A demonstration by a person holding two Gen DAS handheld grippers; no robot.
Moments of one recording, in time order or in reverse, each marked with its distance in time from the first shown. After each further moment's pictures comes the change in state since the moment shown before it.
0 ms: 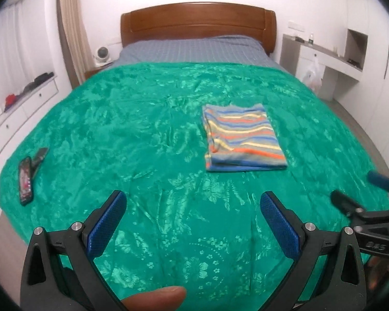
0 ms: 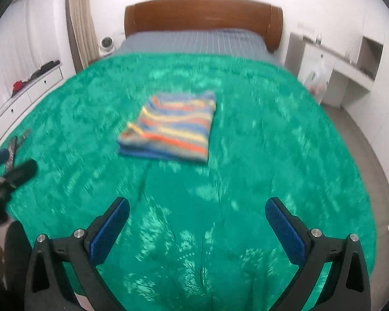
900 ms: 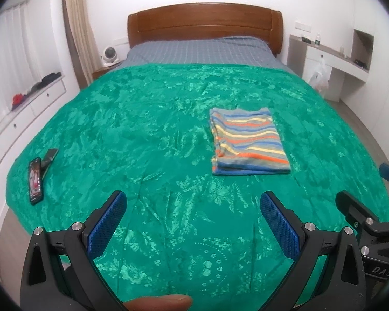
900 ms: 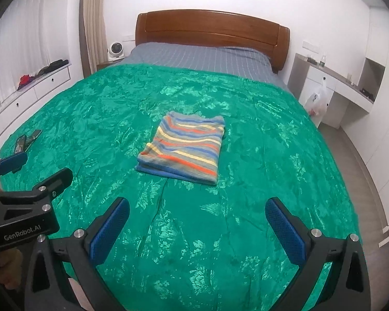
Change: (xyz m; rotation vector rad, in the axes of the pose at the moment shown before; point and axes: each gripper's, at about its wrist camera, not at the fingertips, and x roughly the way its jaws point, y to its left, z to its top) left arm -0.014 0.001 0.009 -0.013 -0.001 0.035; right arm -0.039 0.031 0.022 -0.069 -0.056 -0.018
